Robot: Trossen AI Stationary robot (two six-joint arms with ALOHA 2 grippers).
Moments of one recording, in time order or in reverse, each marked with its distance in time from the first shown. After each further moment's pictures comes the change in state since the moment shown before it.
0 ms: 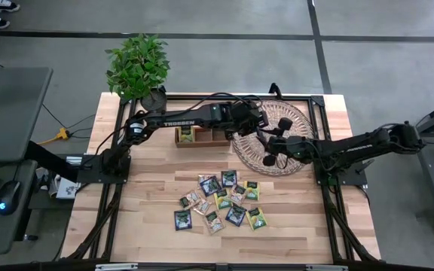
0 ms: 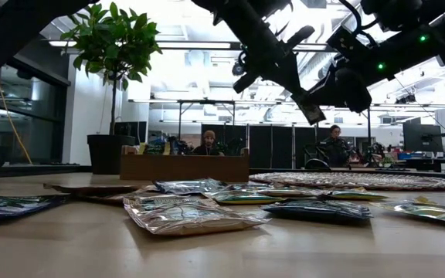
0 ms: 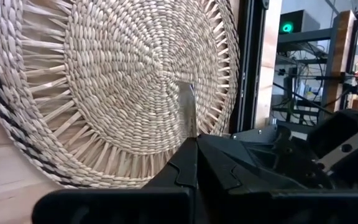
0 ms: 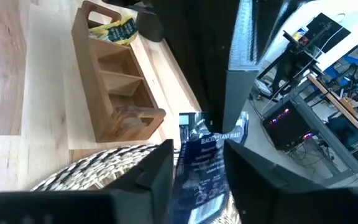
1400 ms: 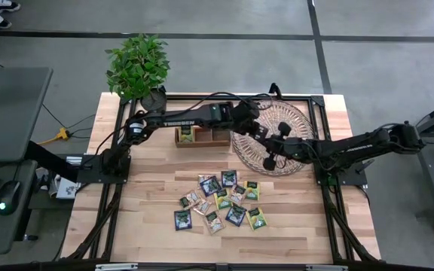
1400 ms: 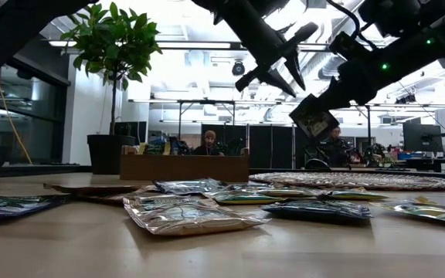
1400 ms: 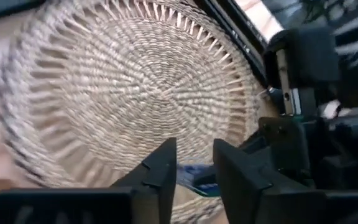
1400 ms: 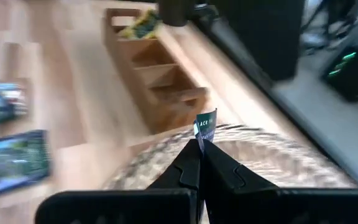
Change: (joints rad) left arm 0.005 -0.018 -0.001 0.006 -0.020 0.785; right arm 0.003 -0.001 0.000 -0.113 -0.138 0.399
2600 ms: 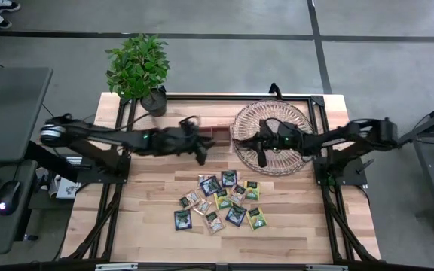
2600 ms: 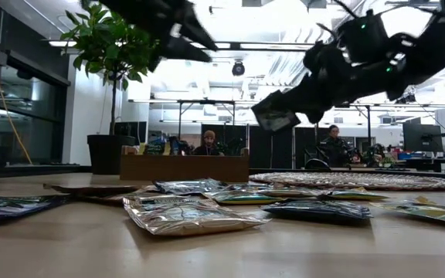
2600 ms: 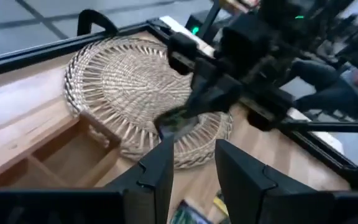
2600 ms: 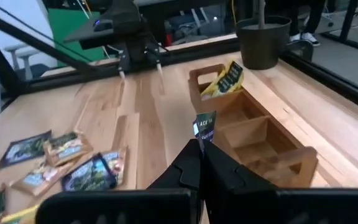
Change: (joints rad) left arm -0.201 -0.886 -1.241 0.726 -0.227 0.102; right arm -0.269 0.379 0.016 0.618 -0.655 0.109
